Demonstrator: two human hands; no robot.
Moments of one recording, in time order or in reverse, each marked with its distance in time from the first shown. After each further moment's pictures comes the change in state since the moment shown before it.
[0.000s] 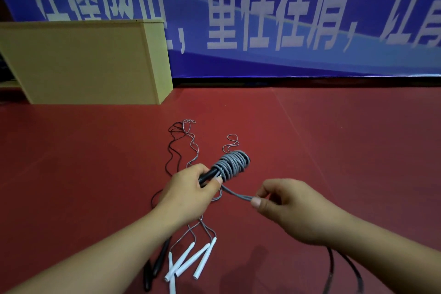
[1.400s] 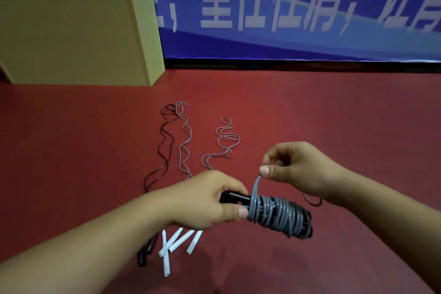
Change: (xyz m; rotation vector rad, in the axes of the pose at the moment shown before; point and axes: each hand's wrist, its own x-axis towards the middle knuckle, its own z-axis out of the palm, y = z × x) left_hand -0.030 0.041 -0.004 -0.063 -0.750 0.306; right_hand 0.012 0.026 -0.019 0.282 0.031 0.093
